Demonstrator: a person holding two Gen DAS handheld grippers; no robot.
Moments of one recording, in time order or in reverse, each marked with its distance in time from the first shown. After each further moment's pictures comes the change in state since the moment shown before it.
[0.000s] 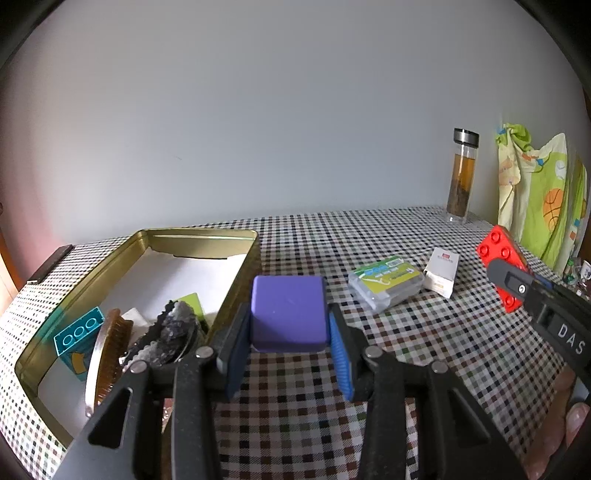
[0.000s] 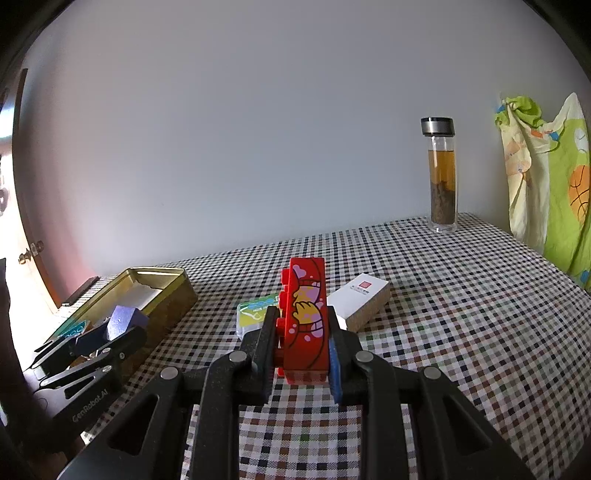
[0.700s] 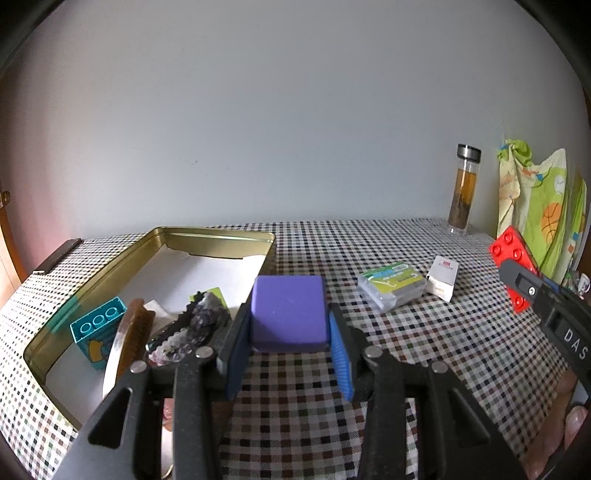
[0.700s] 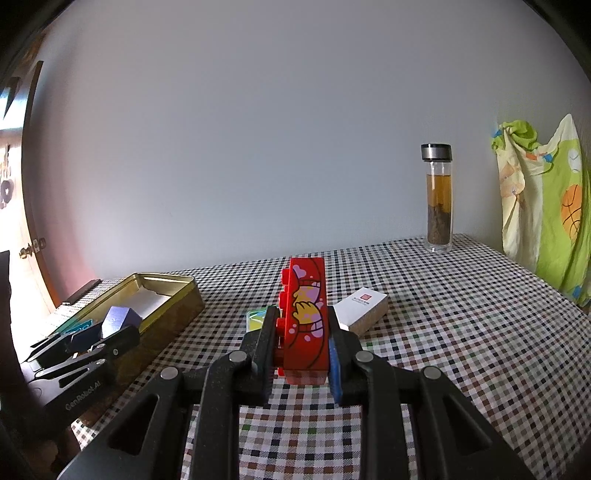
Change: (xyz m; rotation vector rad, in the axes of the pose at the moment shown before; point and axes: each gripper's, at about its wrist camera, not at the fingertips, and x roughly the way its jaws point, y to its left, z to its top) left arm -0.018 0.017 -0.006 -0.044 -0.037 0.002; right arm -0.022 0.012 -0.004 -0.046 -0.083 -0.011
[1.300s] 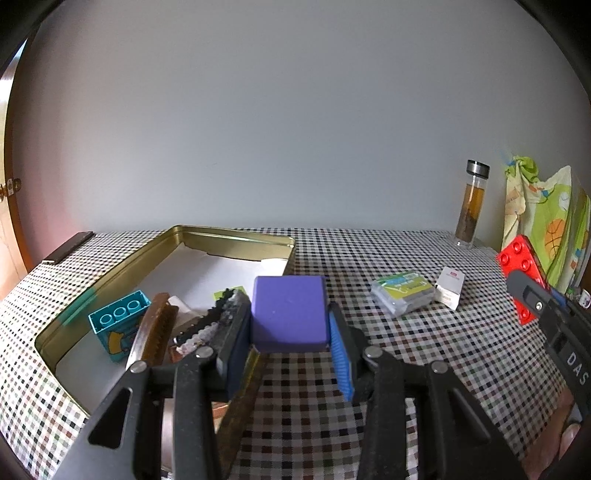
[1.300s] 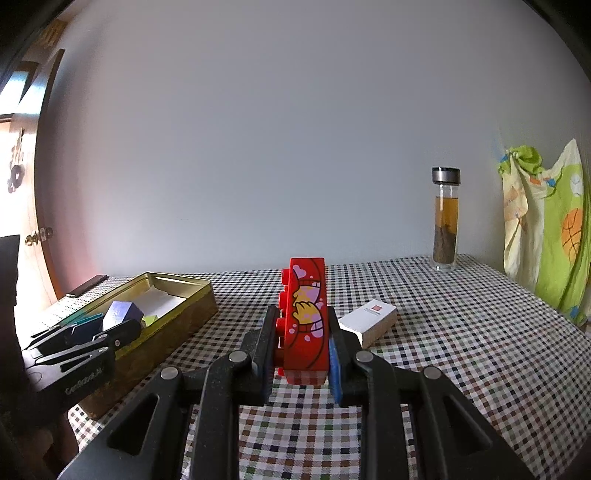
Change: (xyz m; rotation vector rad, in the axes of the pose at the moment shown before) left arm -0.011 0.018 -0.005 -0.054 -0.028 0.021; right arm -0.015 0.023 -0.006 -0.067 -0.052 0.014
